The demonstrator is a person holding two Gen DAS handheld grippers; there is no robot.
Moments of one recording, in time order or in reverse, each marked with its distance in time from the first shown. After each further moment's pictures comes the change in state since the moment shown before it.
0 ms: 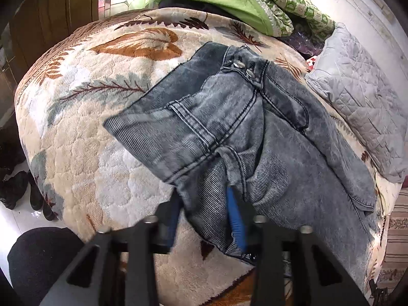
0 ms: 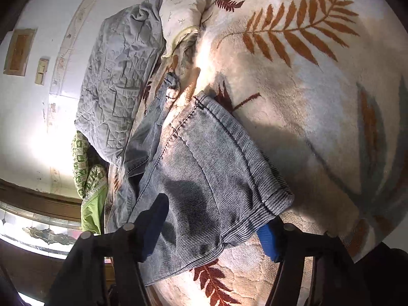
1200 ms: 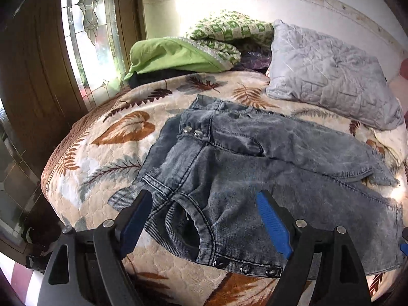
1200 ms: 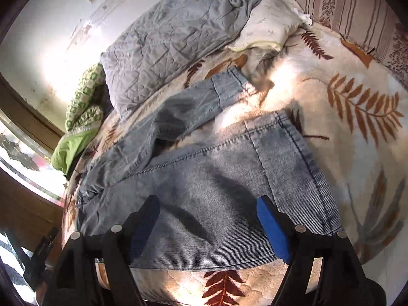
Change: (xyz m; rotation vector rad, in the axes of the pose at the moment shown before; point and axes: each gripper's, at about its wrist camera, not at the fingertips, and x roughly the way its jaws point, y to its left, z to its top) left arm -0.059 -0.061 -0.031 0.395 -0.251 0.108; right arm 0.010 0.089 -0.046 -0.492 0.021 -0.164
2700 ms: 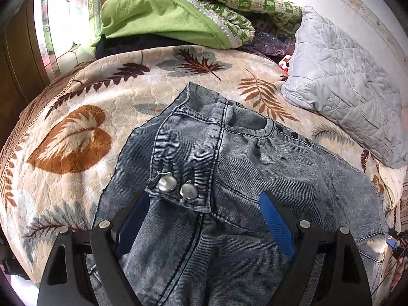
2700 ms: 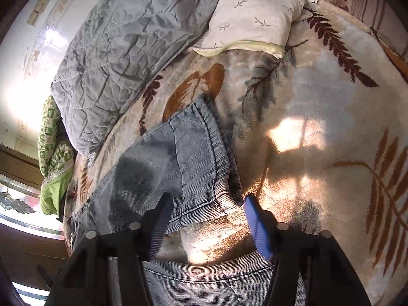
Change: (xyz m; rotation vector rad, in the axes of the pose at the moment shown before) left arm 0.140 0.018 0.097 -0.122 0.173 -0.170; right arm 0.098 -0.049 0.162 0.152 0.112 -0.029
